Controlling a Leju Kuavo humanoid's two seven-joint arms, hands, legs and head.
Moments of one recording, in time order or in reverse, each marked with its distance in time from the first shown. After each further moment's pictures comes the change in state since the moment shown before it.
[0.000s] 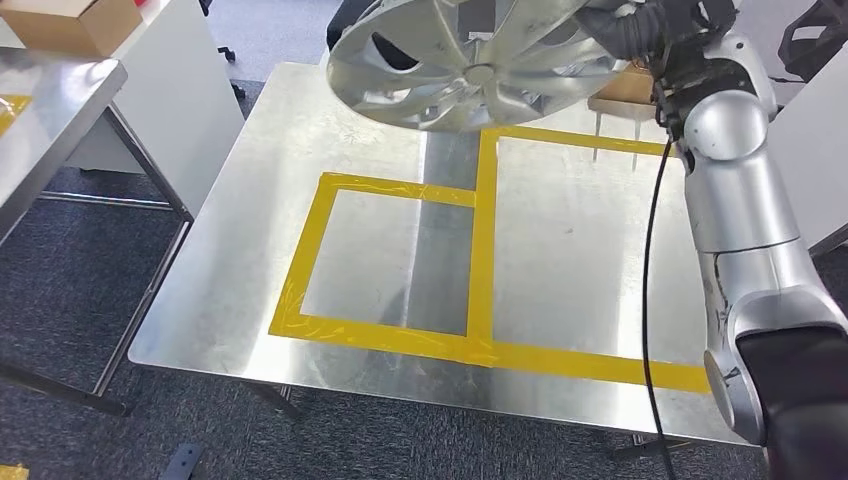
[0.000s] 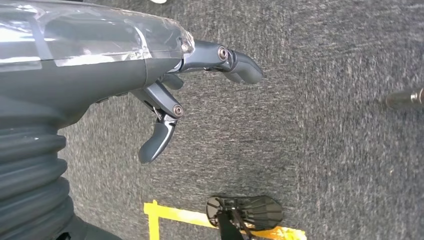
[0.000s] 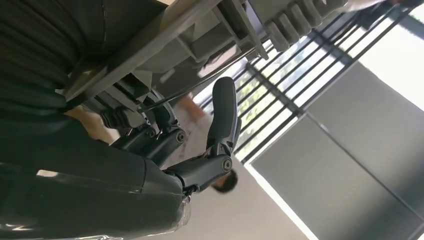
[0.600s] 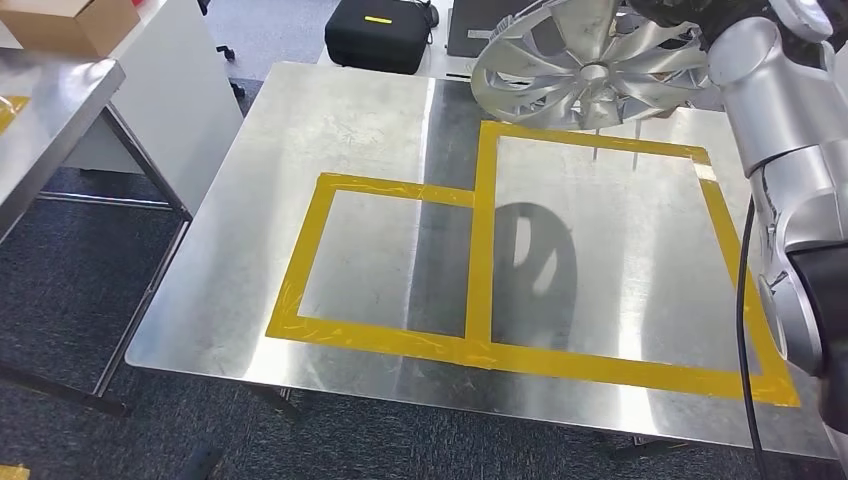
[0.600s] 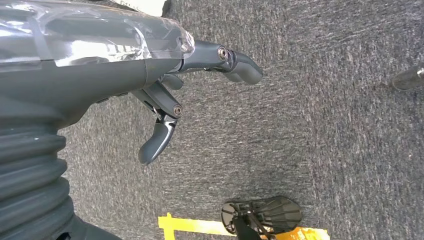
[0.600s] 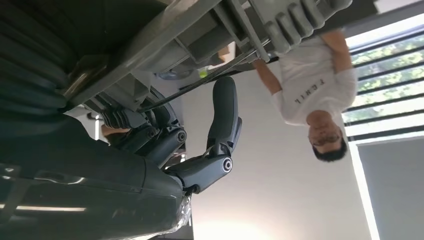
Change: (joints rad) left arm -0.007 -0.023 0.003 0.019 -0.126 -0.025 0.017; right arm -0.318 -0.042 0.192 0.552 0.501 0.024 -0.041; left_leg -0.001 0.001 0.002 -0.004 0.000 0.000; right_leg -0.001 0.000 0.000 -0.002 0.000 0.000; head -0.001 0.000
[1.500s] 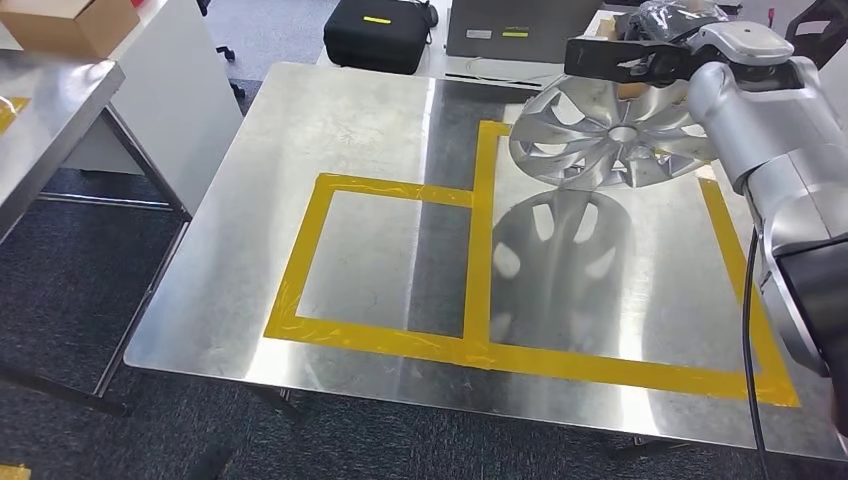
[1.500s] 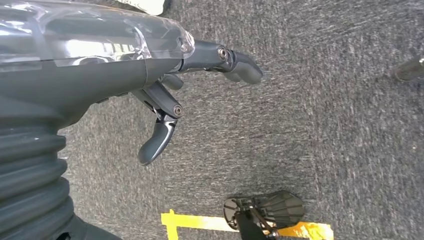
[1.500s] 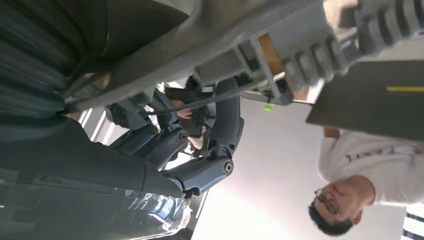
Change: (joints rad) left arm -0.011 -0.035 0.020 0.027 -0.037 0.000 0.012; right arm -0.023 -0.011 0.221 0.180 0.201 0.108 0.048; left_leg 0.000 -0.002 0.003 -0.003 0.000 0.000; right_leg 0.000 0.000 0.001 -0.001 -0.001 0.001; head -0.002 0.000
